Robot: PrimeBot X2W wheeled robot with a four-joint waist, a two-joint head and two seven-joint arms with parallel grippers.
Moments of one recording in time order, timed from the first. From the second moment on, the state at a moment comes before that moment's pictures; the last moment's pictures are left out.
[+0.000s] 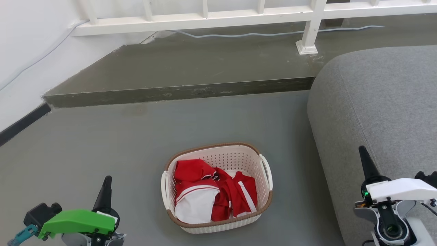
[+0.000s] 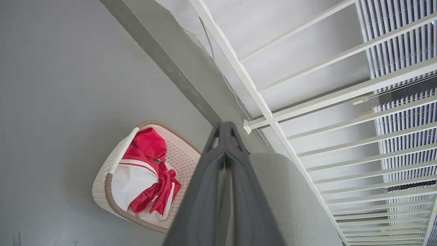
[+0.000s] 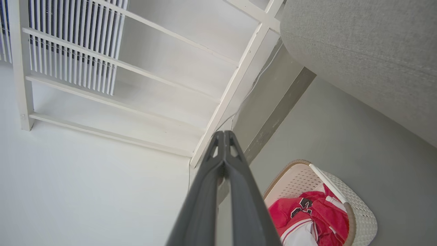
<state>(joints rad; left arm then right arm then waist) 0.00 0.09 -0.13 0.19 -1.22 -0.02 -0.06 0.00 -0.10 0.05 0.21 1.20 0.04 -0.06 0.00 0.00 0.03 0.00</state>
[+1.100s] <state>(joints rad) -0.03 0.09 -0.03 0.25 -1.67 -0.11 0.03 -0.04 -0.10 -0.04 0.26 1.66 0.11 0.03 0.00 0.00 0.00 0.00</state>
